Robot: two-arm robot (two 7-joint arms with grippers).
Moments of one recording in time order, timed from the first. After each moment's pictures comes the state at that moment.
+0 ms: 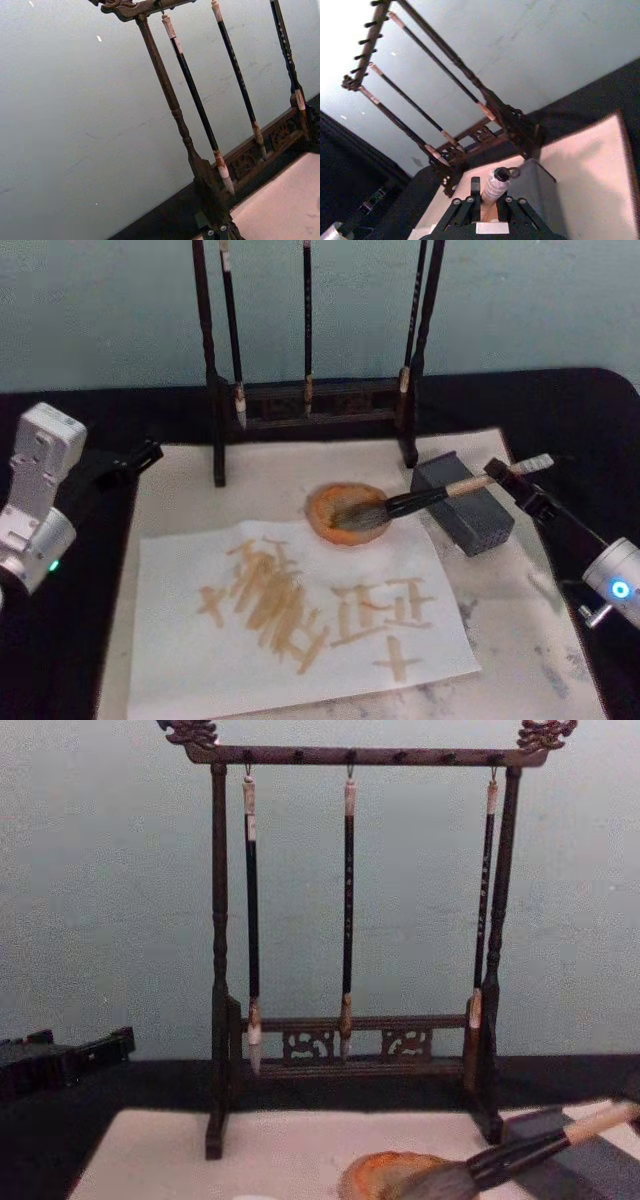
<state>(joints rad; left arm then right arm) -0.20 0.60 0.45 -1.41 -0.25 -0.12 0.03 0.13 0.52 -0.33 -1.28 1.23 0.07 0.56</state>
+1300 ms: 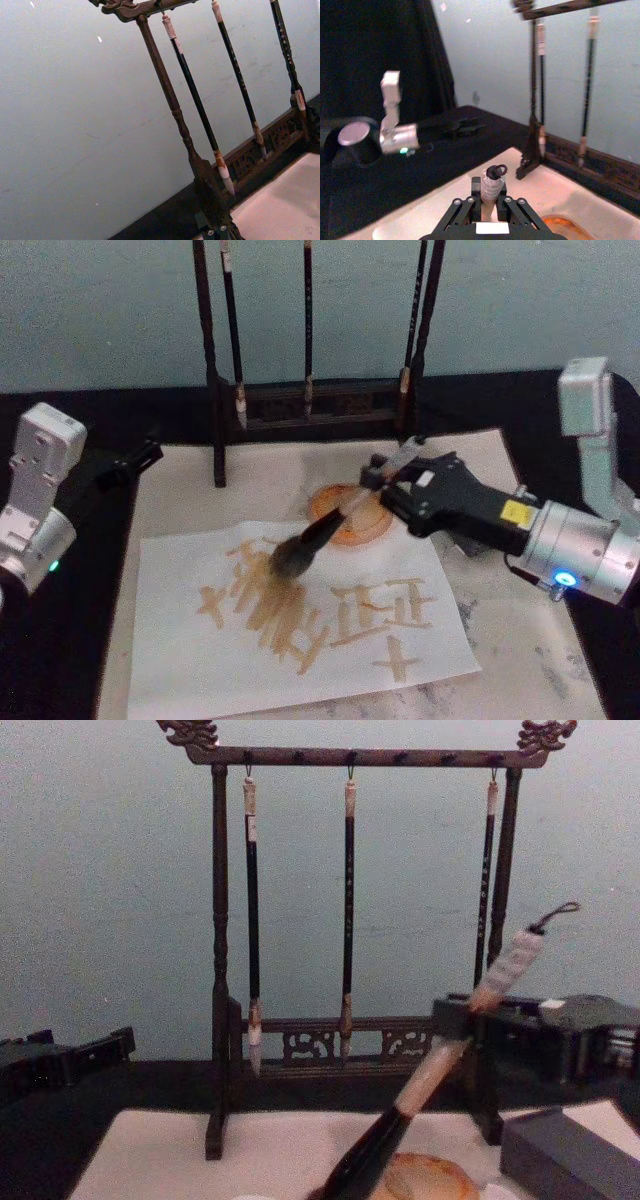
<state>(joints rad) -0.20 0.60 0.45 -1.41 -0.25 -0.12 0.03 0.17 0.68 -0.51 -1.75 0.77 0.09 0.49</state>
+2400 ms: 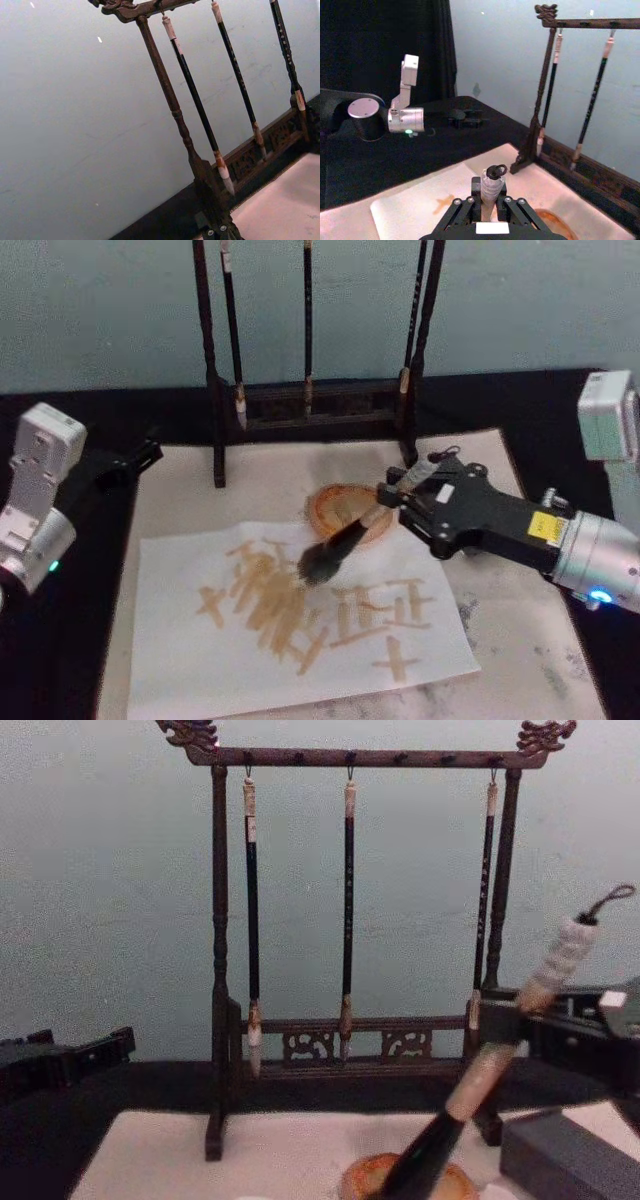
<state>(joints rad) -0.20 0.60 0.45 -1.41 -0.25 -0.12 0.03 0.07 0.75 -0.42 -1.88 0.64 0.09 0.50</state>
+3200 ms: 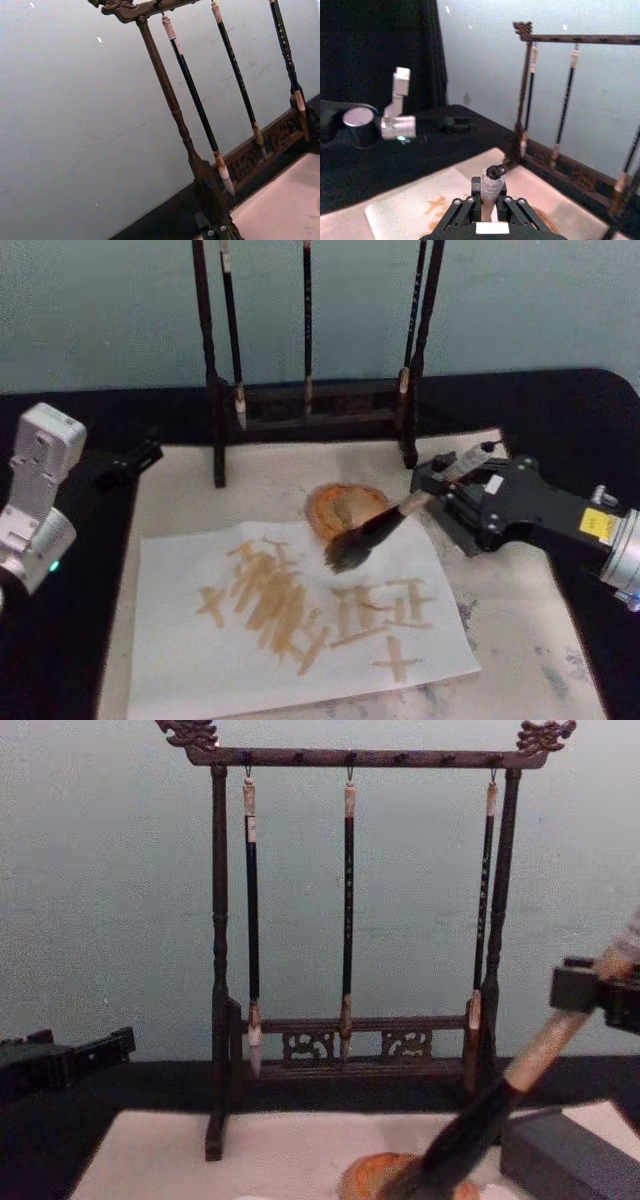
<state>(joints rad) -0.20 0.60 0.45 -1.41 -0.25 -0.12 0.03 -0.03 0.78 -0.30 -1.90 0.70 0.04 0.54</state>
